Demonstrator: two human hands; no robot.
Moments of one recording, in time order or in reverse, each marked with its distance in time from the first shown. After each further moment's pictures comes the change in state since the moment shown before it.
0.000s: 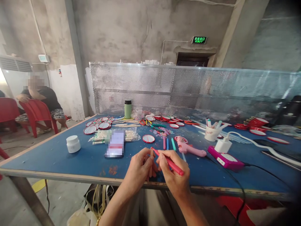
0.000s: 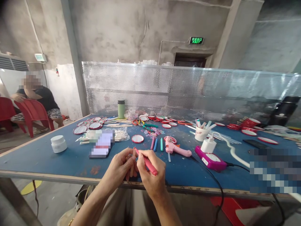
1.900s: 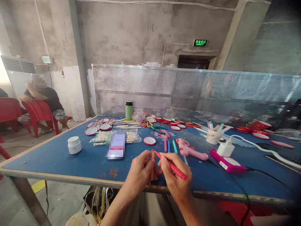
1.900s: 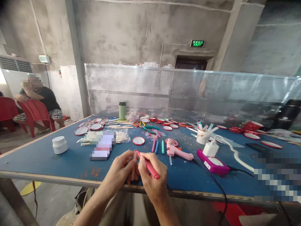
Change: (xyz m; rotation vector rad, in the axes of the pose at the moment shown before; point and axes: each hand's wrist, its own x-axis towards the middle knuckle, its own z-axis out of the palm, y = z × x) left_hand 0.000 -0.002 0.000 -0.014 -0.010 0.010; right_hand 0.002 -0.001 0.000 -0.040 0.011 -0.008
